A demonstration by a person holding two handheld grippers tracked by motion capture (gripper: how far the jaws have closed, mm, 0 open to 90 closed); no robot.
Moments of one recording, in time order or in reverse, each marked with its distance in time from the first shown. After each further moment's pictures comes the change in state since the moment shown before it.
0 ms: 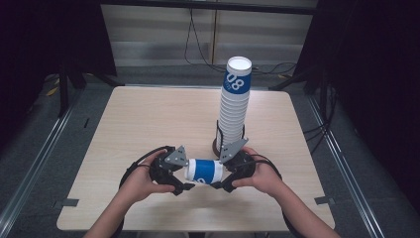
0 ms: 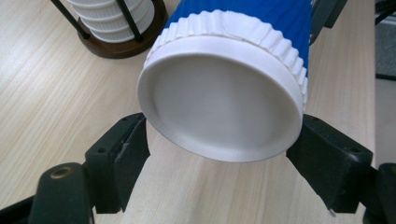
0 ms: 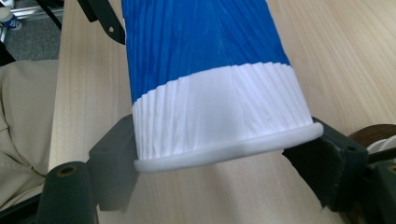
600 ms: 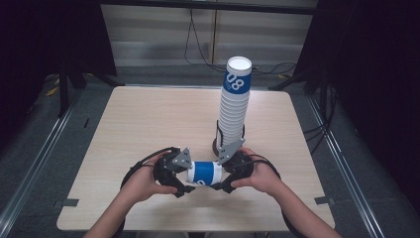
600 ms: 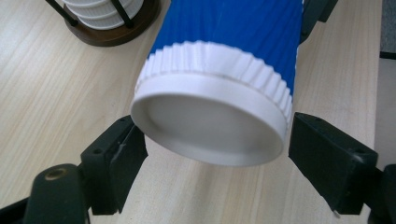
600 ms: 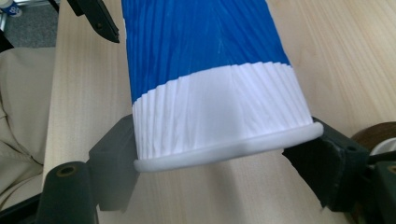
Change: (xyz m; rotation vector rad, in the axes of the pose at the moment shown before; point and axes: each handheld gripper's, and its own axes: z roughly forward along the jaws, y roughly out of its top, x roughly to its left) left arm -0.005 0.011 0.002 0.099 -0.002 0.030; right arm -0.001 0.000 0.006 0.041 0.015 -0.020
